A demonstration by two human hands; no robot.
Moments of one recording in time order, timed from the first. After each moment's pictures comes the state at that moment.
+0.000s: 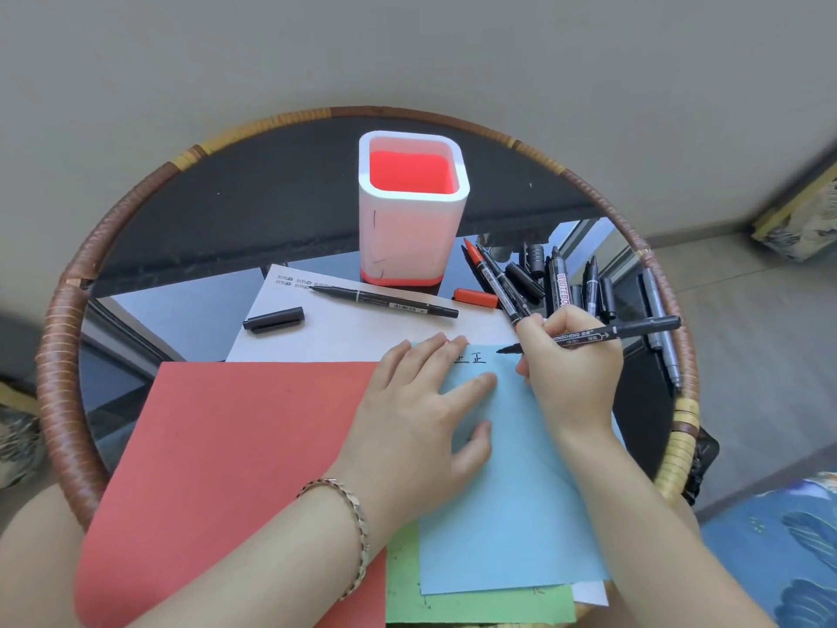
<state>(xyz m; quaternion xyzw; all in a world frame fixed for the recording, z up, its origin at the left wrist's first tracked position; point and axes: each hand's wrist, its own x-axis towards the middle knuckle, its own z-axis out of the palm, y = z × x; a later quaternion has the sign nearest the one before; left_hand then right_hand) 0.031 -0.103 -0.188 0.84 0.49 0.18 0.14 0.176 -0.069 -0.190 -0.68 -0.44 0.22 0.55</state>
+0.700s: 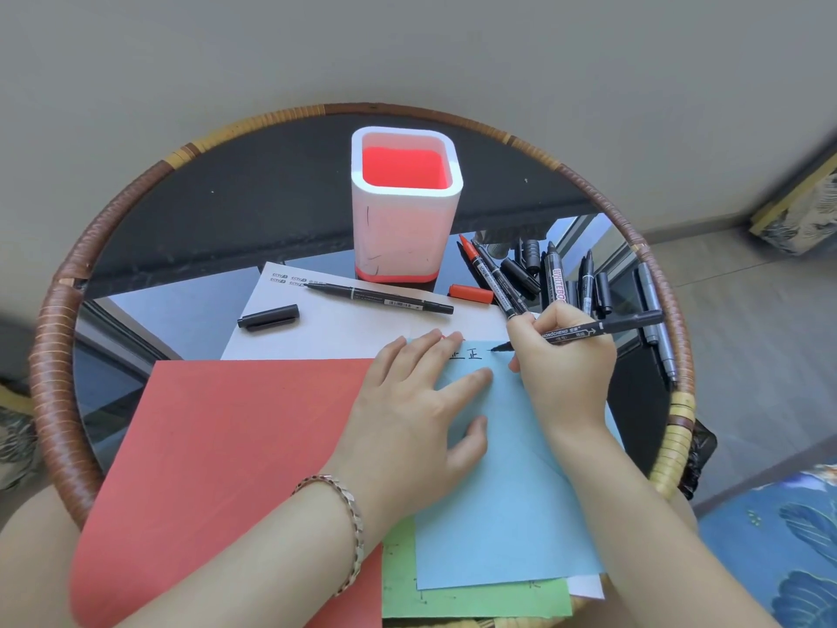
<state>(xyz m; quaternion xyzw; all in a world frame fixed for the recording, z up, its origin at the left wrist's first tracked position) 0.032 -0.103 -0.185 0.84 0.50 0.16 0.15 0.175 -0.068 -0.193 -0.69 -0.46 0.19 0.53</state>
